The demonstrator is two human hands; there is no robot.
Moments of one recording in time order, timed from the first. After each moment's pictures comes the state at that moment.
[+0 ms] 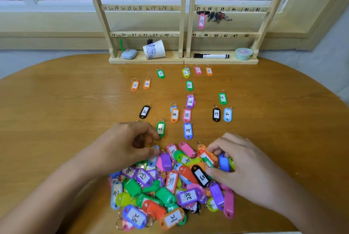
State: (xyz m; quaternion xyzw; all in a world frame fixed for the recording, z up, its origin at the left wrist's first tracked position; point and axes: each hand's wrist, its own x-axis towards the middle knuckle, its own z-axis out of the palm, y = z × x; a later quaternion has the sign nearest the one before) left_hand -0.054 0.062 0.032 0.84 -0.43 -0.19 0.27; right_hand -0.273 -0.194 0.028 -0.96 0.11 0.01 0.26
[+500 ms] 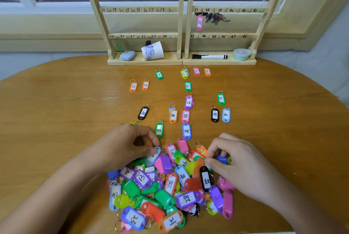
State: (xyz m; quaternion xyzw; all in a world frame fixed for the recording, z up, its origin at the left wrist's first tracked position) left_hand -0.048 0.049 0.032 0.84 -0.40 -0.28 0.26; right_hand -0.265 -0.192 0.019 -0.94 0.14 -0.03 0.32
